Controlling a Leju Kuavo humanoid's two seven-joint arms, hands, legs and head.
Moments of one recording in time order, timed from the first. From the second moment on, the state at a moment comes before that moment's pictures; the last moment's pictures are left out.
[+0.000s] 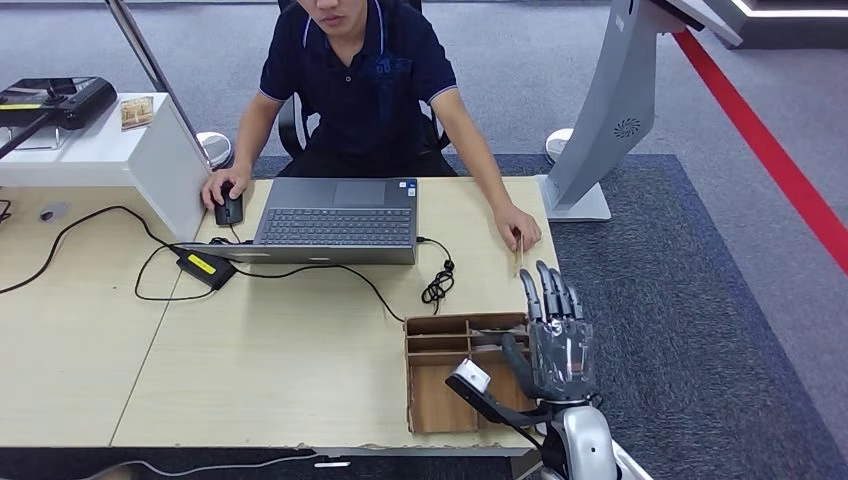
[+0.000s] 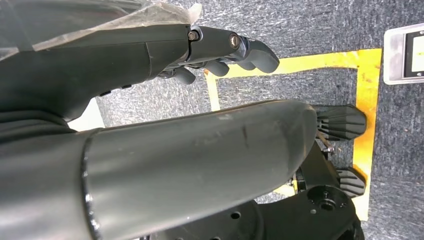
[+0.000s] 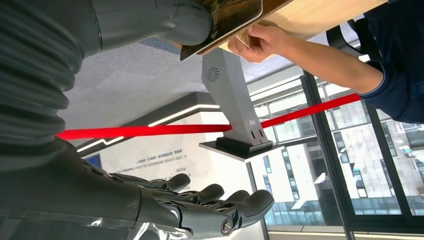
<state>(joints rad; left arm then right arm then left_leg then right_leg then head) -0.13 0.26 -0.99 -0.30 1.05 -0.12 0.26 -0.15 -0.22 0.66 -1.37 1.38 -0.64 0.37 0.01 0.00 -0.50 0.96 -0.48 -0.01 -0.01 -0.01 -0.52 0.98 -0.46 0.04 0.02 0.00</state>
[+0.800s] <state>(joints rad) -0.13 0.26 -0.99 -0.30 1.05 -0.12 0.26 -0.13 -0.22 0.67 -1.37 1.36 -0.63 0.37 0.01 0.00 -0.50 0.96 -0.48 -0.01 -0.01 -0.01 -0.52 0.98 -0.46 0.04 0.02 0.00</state>
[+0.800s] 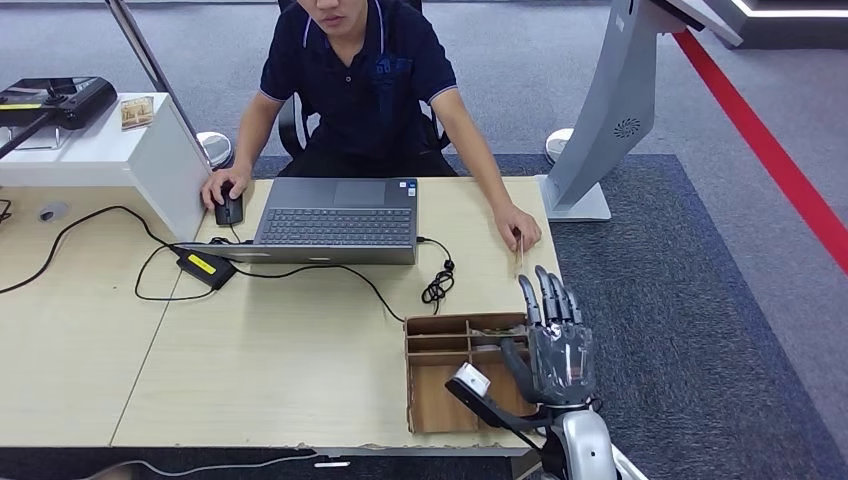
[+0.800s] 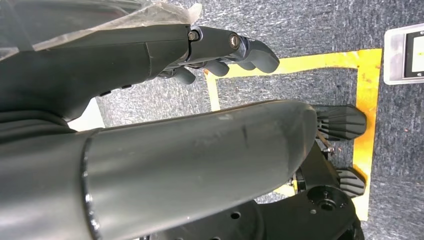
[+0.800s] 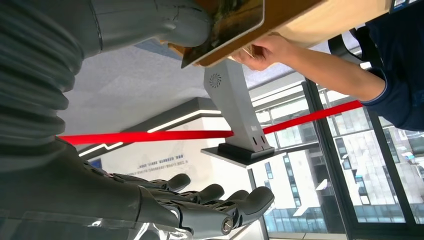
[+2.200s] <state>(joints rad) -0.13 0.26 -0.99 -0.30 1.05 -0.11 0.26 -0.12 -0.22 0.68 -1.35 1.34 -0.64 0.38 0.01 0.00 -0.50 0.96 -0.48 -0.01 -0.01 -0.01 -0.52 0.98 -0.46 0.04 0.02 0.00</state>
